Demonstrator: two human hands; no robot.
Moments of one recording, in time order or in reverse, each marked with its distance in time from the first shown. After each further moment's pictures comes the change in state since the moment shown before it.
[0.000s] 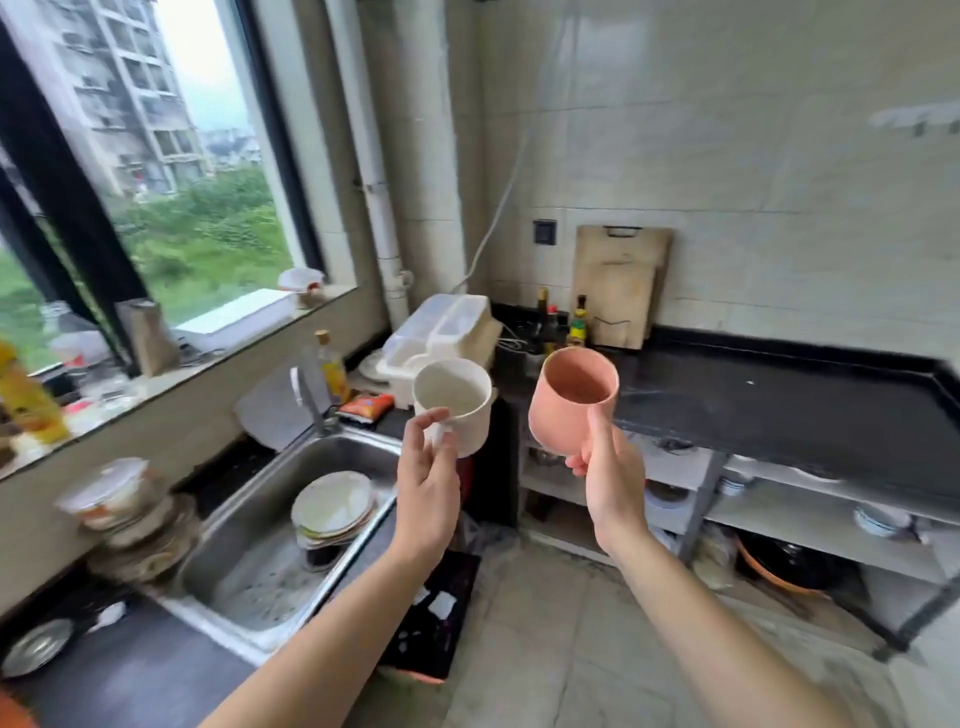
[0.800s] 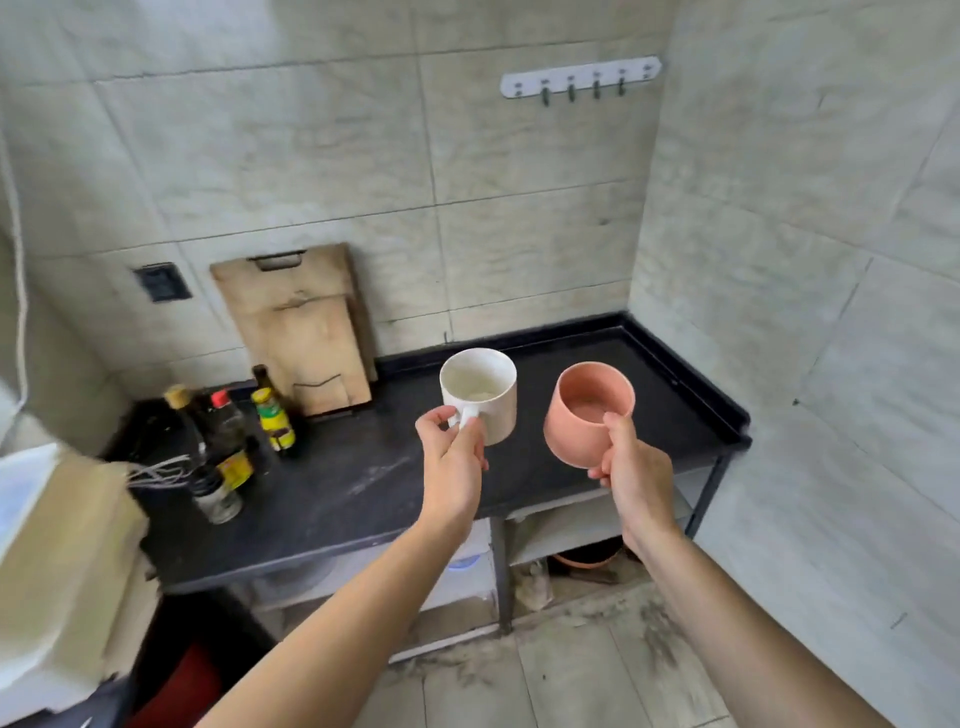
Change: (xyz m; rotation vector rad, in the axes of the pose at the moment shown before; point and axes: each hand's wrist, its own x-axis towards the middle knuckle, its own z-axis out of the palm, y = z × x) left_hand 0.209 -0.164 0.524 -0.178 -0.601 -0.389; right_hand 0.379 0.056 -0.306 -0.103 0.701 0.222
